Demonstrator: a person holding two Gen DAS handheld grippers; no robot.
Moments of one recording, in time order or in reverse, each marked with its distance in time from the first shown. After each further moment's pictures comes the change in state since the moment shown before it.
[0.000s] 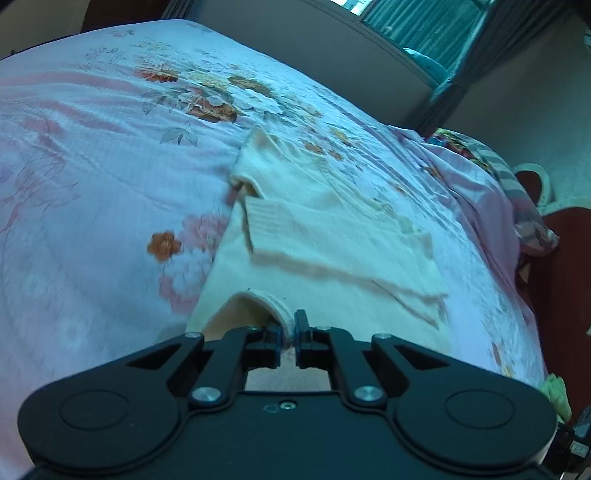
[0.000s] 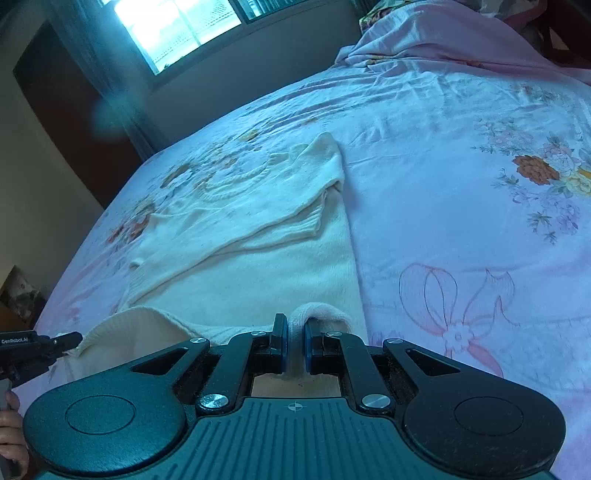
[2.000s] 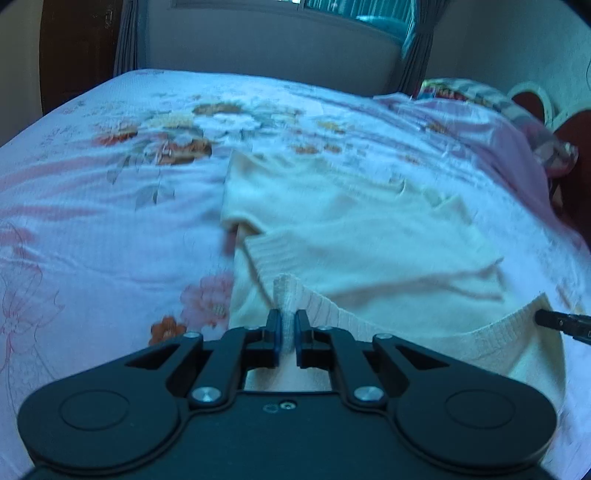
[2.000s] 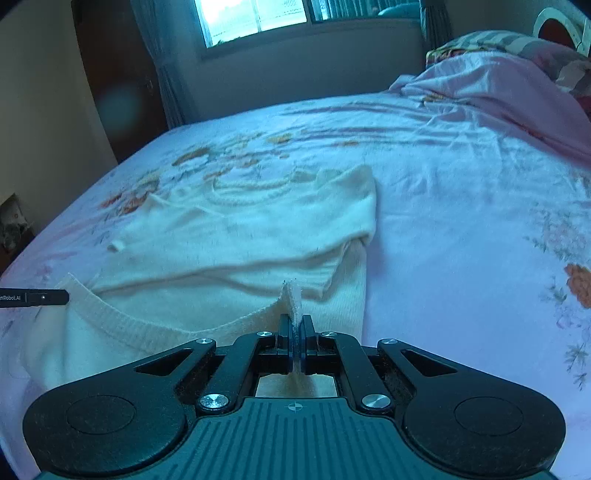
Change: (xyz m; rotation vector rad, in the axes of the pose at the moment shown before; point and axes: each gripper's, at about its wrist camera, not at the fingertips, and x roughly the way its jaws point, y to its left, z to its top) left arm 0.031 -0.021 0.023 0.333 -0.037 0.098; right arm 0.050 0.011 0.035 -0.303 -0.050 -0.008
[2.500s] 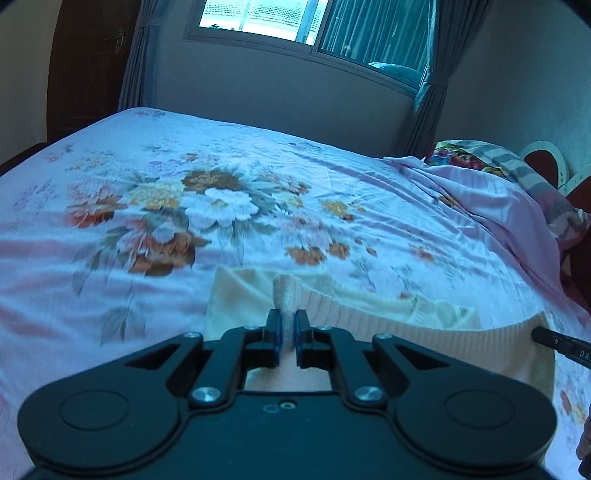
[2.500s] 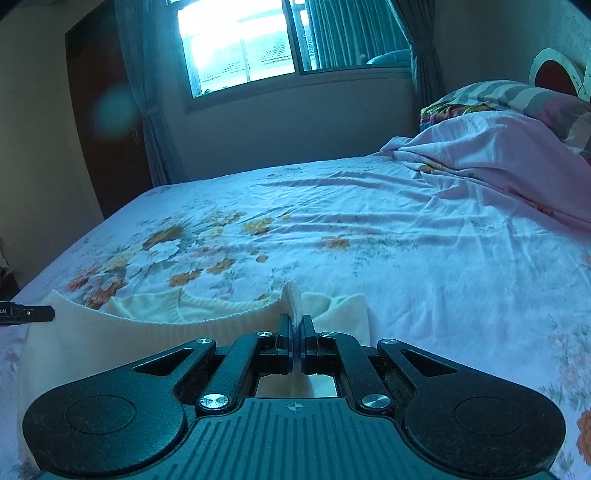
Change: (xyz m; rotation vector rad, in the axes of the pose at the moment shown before) left arm 0.070 -0.004 0.122 -0.053 -0.132 0.005; right arm 0.077 -0.020 0.126 -0.003 -0.156 -0.044
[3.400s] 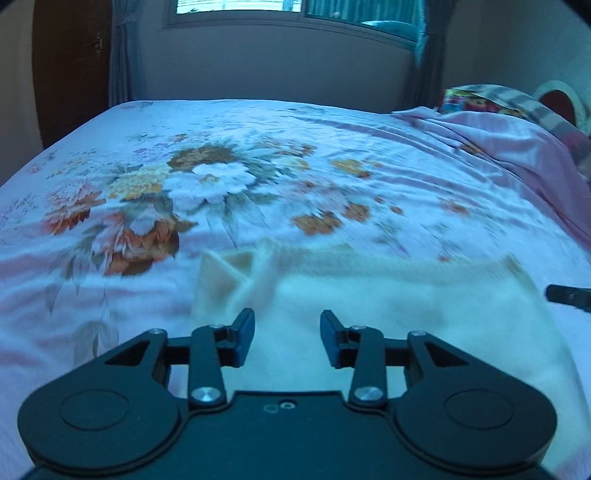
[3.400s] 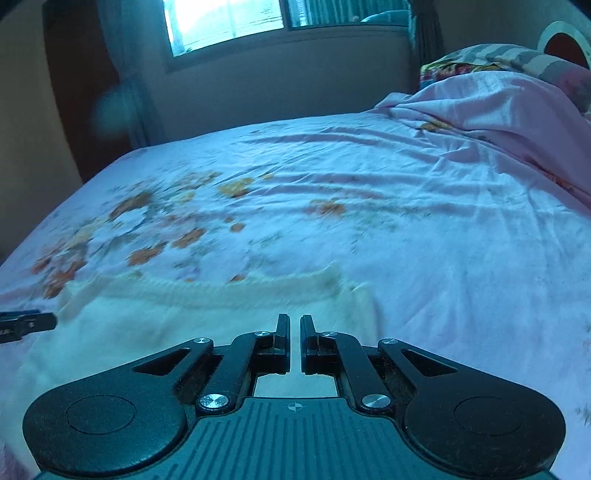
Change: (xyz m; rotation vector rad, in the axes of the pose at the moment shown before) left arm 0.050 -0.024 -0.028 0.128 0.101 0.066; right arm 0.068 -0.003 -0.007 -0.007 0.161 -0.020
